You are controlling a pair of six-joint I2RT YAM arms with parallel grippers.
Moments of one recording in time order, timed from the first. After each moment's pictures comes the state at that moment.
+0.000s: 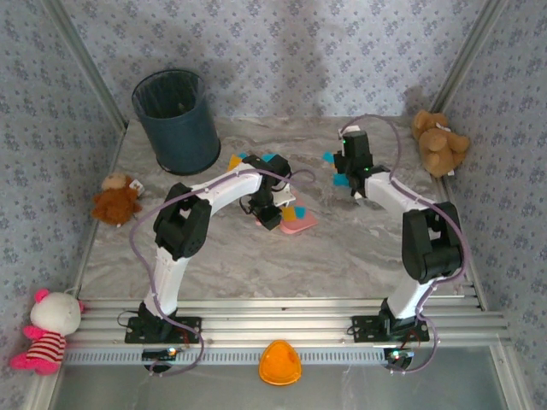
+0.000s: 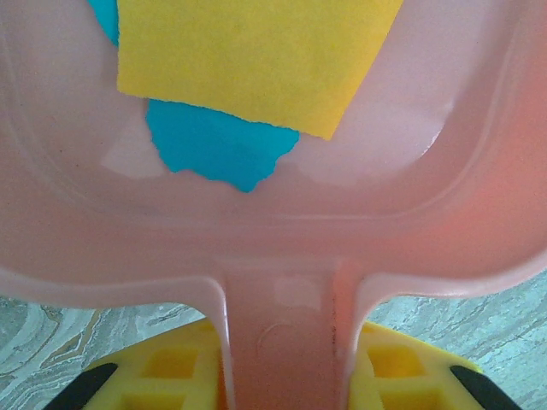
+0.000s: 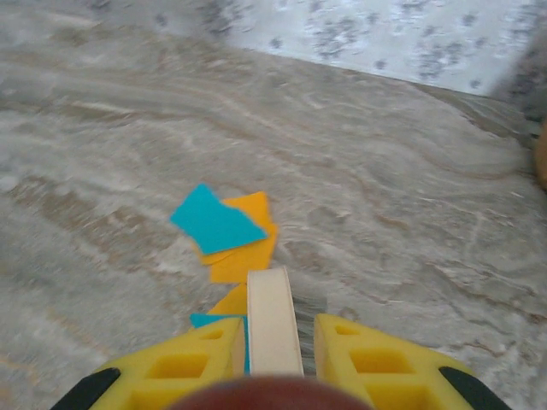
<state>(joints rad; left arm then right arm) -0.71 2.15 1.75 -1.14 0.14 0.23 0.28 1.70 1.16 -0.08 0.28 -0.05</state>
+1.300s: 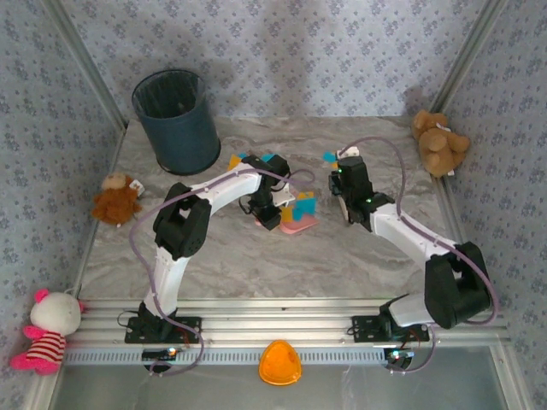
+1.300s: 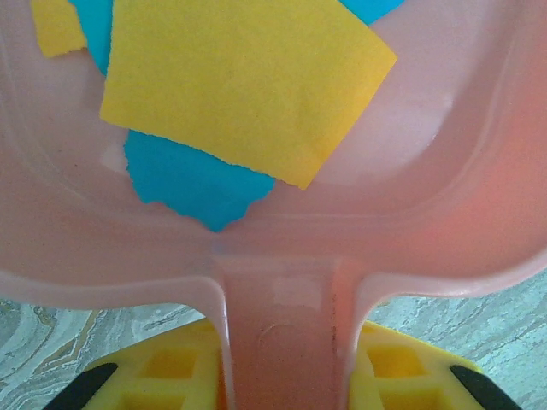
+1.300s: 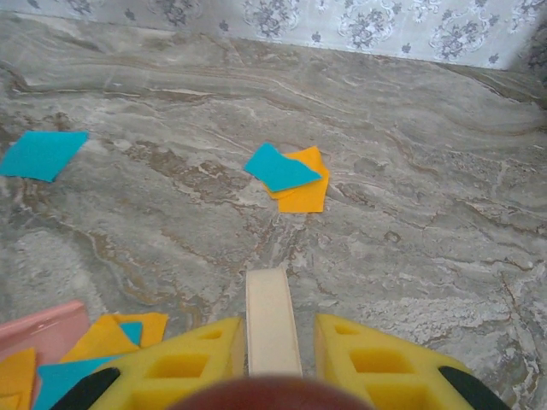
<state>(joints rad) -0.71 2.15 1.74 -1.14 0.16 0.23 0.42 1.40 0.90 -0.07 0.36 0.11</state>
